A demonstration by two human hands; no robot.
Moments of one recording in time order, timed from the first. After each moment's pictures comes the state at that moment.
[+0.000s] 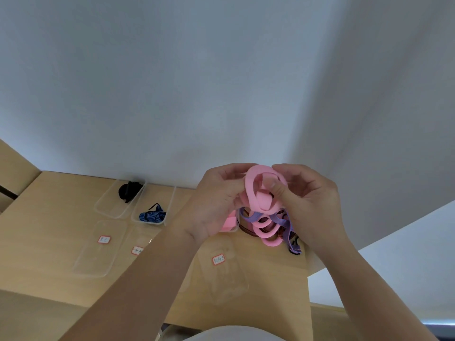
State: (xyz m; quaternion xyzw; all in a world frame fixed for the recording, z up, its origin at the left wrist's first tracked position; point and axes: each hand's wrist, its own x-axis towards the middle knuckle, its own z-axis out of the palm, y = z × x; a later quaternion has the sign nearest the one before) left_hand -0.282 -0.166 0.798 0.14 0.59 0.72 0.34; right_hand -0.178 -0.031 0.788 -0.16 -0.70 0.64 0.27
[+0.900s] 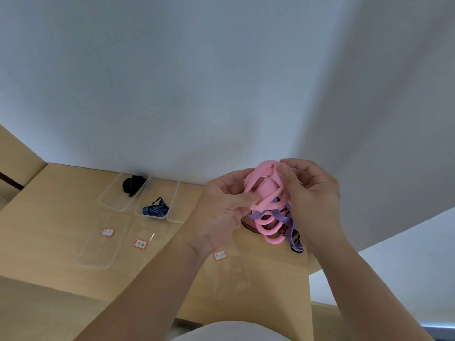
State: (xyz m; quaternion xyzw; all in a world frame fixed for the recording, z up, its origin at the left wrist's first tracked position) left_hand -0.267 -0.175 0.770 0.08 0.47 0.80 0.35; right_hand -0.193 -0.031 0.774 -0.21 -0.67 0.65 0.30
